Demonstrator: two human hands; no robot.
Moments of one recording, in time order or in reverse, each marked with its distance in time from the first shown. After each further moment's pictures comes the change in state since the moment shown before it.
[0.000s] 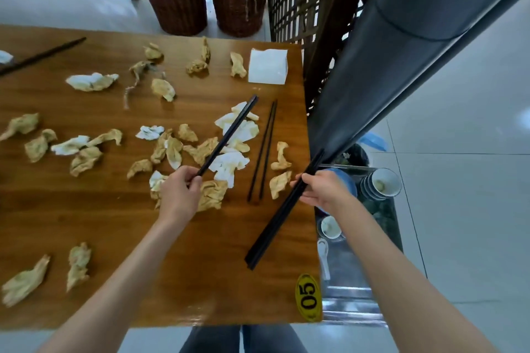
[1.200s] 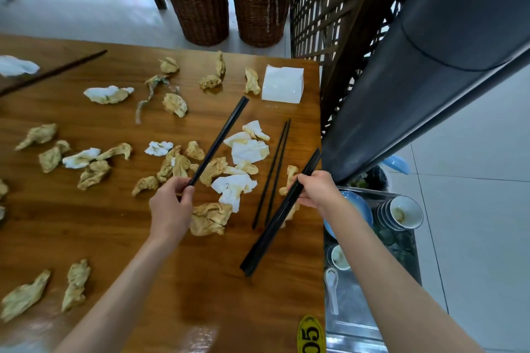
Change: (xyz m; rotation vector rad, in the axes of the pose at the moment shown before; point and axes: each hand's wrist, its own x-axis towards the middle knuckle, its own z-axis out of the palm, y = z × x) left_hand 0.019 0.004 -0.008 -0.020 0.159 -0.054; right_hand 0.043 -0.040 0.026 -0.108 -0.025 -0.096
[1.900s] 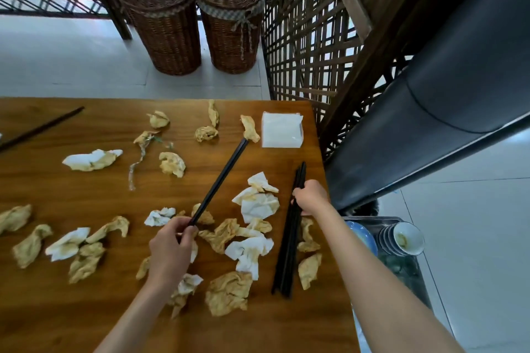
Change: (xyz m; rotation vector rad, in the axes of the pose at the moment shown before) left_hand 0.091 -0.007 -0.009 -0.015 -0.175 0.034; right_hand 0.072 -0.069 0.046 -0.509 0.251 -0.031
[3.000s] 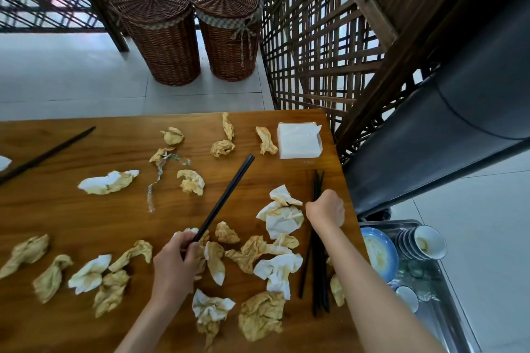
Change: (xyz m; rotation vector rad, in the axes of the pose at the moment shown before) left_hand 0.041 -0.039 -0.025 -0.006 -0.083 0.013; right_hand 0.003 -0.015 0.042 -0.083 0.415 0.114
